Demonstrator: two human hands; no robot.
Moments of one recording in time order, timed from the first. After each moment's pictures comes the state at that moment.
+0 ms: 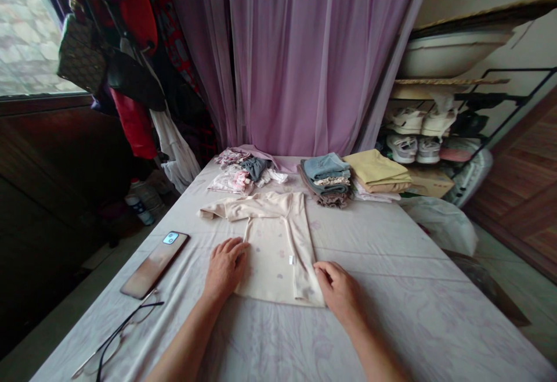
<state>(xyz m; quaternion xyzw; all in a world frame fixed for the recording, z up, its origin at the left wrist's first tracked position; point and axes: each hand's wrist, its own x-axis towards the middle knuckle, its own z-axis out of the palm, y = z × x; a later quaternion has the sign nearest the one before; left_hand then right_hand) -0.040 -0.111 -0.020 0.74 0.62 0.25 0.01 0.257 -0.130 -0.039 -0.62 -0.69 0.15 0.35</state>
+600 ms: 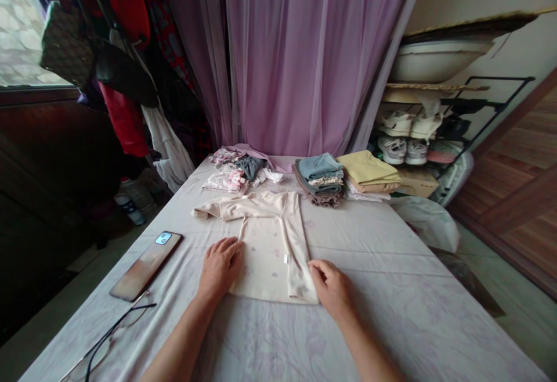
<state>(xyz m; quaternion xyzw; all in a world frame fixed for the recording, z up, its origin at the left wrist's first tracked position) -0.041 -0.109 -0.021 0.74 0.63 0.23 0.01 0.258 -0.130 -0.037 -0.62 -0.69 0.15 0.36</state>
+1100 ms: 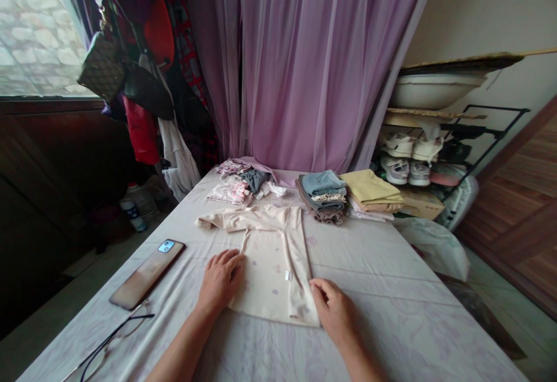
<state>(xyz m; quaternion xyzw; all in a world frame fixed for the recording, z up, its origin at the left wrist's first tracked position) -0.044 -0.110 -0.025 0.74 0.62 0.26 0.01 0.251 -0.132 -0.039 -0.62 -0.66 0.14 0.40</state>
